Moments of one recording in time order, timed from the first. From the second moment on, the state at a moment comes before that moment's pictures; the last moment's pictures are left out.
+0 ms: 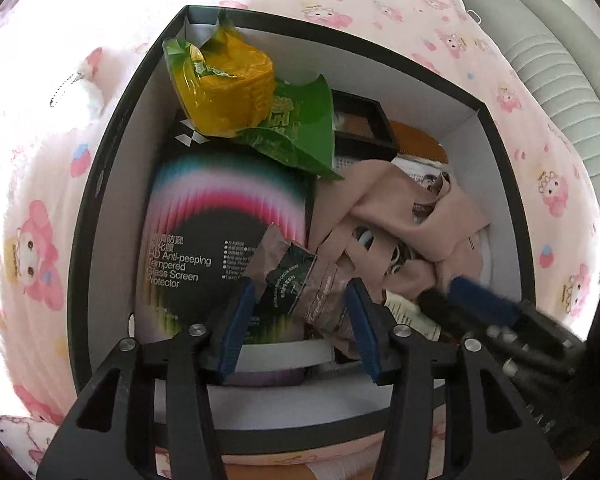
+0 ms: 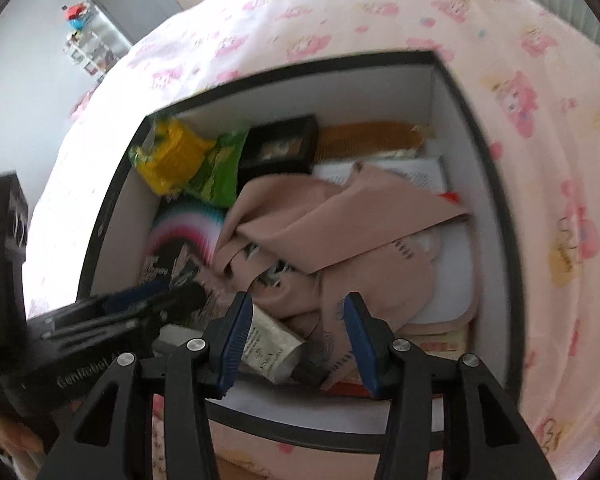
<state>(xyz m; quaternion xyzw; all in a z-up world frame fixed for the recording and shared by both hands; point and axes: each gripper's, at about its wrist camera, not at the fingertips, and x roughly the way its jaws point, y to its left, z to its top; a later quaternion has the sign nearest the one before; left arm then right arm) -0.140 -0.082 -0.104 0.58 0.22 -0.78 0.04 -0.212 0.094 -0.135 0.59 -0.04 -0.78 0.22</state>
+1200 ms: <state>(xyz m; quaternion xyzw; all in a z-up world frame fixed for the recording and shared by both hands) -0.025 -0.081 -0.004 0.47 0.22 -0.85 -0.05 -0.096 0.072 -0.040 0.47 -0.02 -0.86 0.19</state>
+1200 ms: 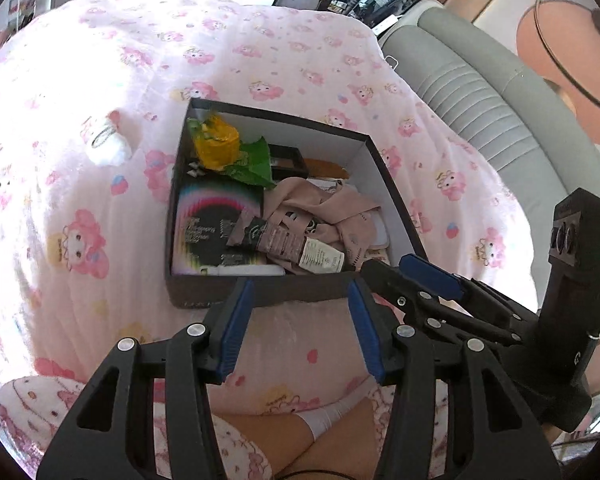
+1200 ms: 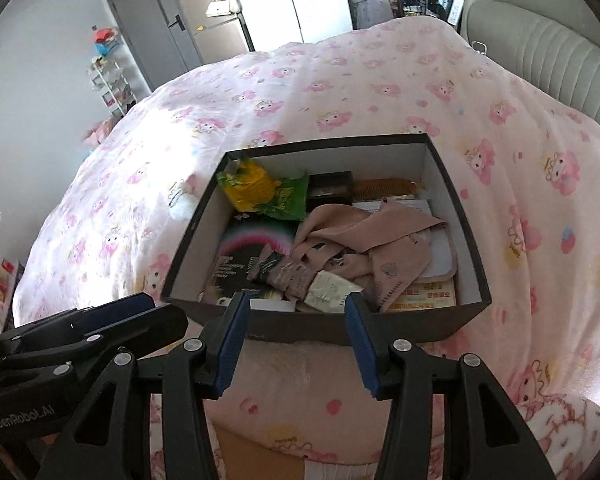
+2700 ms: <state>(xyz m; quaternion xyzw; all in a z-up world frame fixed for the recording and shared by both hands) -0.096 -0.391 -0.168 0.43 0.48 -0.73 0.20 -0.275 -0.245 -0.172 0.58 0.11 -0.79 0.18</state>
